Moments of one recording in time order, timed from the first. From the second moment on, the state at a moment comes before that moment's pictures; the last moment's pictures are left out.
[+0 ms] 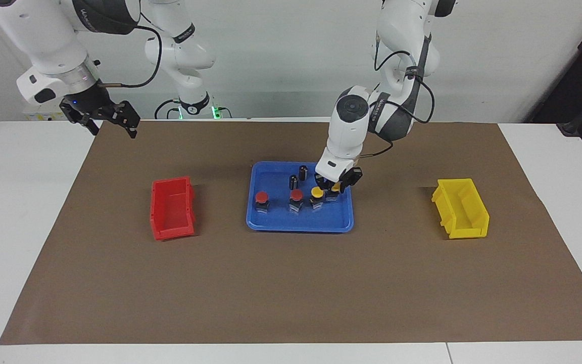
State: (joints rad) left arm -0.65 0.24 0.01 -1.91 0.00 2.12 -0.68; right arm -0.11 -0.06 0.04 -1.65 -0.01 1.51 0.04
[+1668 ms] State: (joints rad) left arm -0.28 0.06 0.05 -1.72 0.04 1.72 -0.27; right arm -0.08 -0.06 0.07 -1.66 -0.01 1.49 -0.02
